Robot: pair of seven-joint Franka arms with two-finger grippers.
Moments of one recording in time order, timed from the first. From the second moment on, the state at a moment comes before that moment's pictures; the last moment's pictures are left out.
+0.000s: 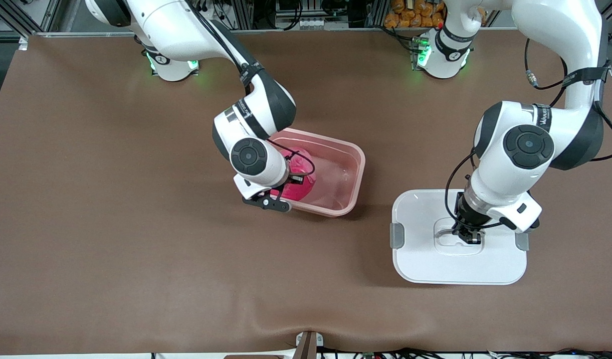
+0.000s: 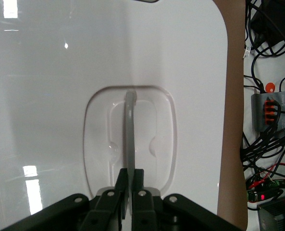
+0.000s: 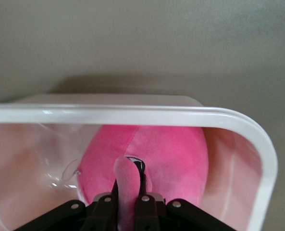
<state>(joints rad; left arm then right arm) -0.20 0.43 -0.07 -1.52 0.20 2.08 -1.86 0.68 0.71 -0.07 -1.27 0.29 1.90 0.80</state>
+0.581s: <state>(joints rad) -0.20 0.43 -0.07 -1.52 0.20 2.08 -1.86 0.76 0.76 -0.07 -1.27 0.31 2.11 0.85</state>
